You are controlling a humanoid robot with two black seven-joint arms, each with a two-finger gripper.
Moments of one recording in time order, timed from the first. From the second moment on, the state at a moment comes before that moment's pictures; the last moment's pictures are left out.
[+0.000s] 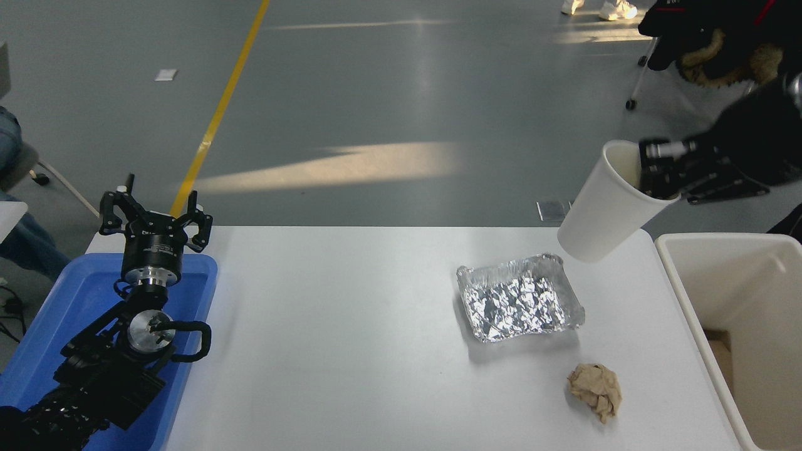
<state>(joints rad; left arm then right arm) -0.61 0.19 -0.97 -0.40 -0.12 -0.53 -0.56 2.82 -0.48 -1.44 1.73 -0.07 0.75 0.06</state>
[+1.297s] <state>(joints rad) -0.61 0.19 -0.97 -0.40 -0.12 -0.53 -0.56 1.11 -0.64 -1.27 0.59 0.26 0.16 0.06</state>
